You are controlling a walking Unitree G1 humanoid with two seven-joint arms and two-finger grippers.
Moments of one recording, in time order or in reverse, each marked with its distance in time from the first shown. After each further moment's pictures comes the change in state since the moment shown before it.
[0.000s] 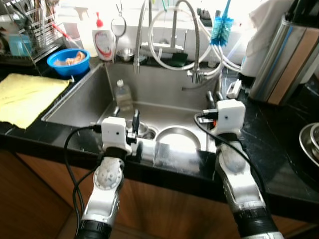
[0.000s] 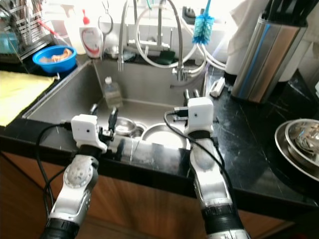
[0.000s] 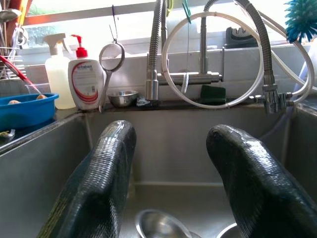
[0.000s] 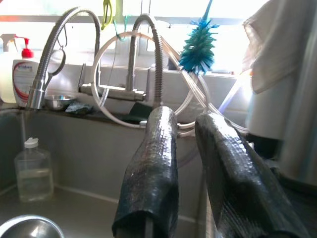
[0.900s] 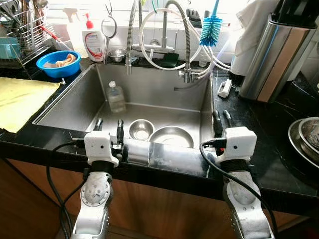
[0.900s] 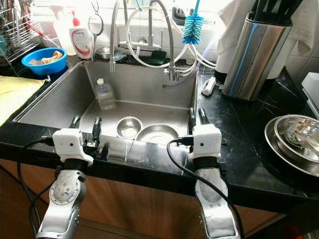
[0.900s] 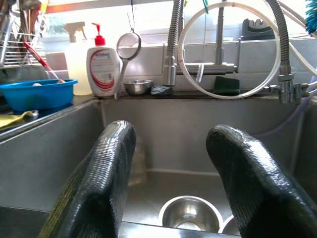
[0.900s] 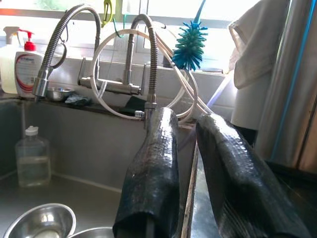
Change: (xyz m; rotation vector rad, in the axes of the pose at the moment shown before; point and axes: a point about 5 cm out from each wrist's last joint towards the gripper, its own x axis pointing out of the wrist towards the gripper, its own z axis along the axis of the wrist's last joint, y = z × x) left arm -0.029 0.019 -0.003 0.015 0.022 0.105; right arm -0.031 0.004 -0.001 0.000 0.006 0.028
